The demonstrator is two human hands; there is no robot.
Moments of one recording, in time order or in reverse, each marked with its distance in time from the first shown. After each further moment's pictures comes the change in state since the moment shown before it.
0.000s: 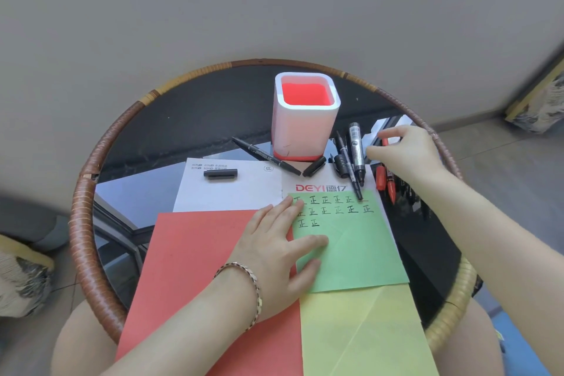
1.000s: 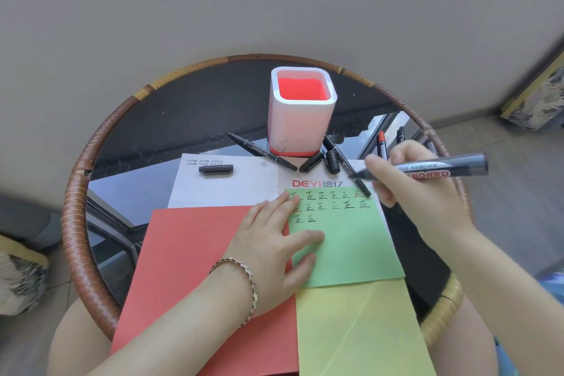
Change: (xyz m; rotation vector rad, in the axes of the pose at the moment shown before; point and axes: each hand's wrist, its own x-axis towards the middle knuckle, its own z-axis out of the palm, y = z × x) left_hand 0.001 0.001 0.000 -0.013 0.000 -0.010; right_hand -0.075 -0.005 -0.011 0.585 -0.119 -0.155
